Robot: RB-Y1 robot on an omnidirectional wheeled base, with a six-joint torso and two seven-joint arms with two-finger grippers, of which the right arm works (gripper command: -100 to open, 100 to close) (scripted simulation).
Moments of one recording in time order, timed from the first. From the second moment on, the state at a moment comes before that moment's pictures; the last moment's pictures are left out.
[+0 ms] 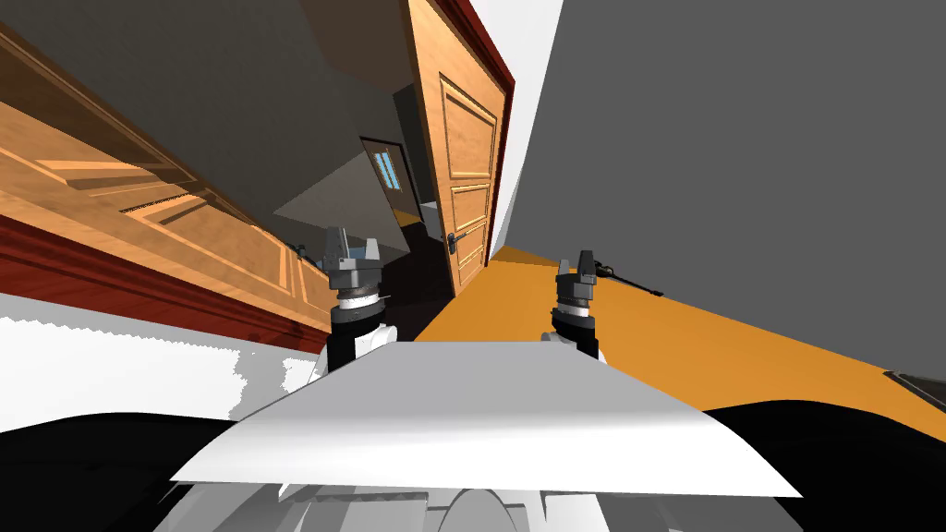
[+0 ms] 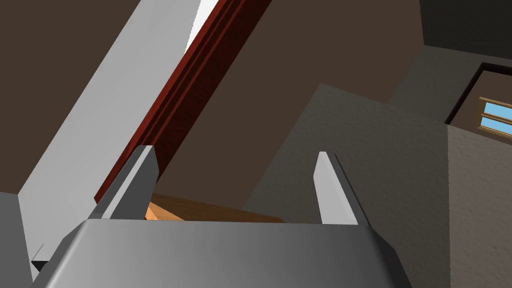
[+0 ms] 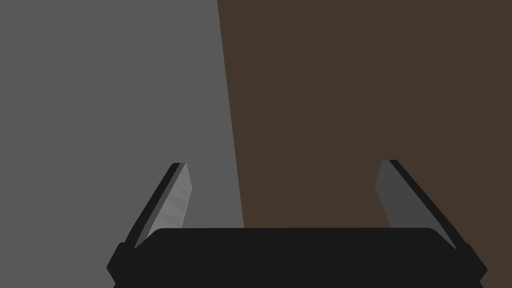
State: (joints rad) arm 0.55 0.00 -0.06 -2.24 -0.01 -0.58 0.14
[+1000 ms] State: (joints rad) arm 0.39 -0.03 -0.03 -1.98 -0.02 -0.58 0.12
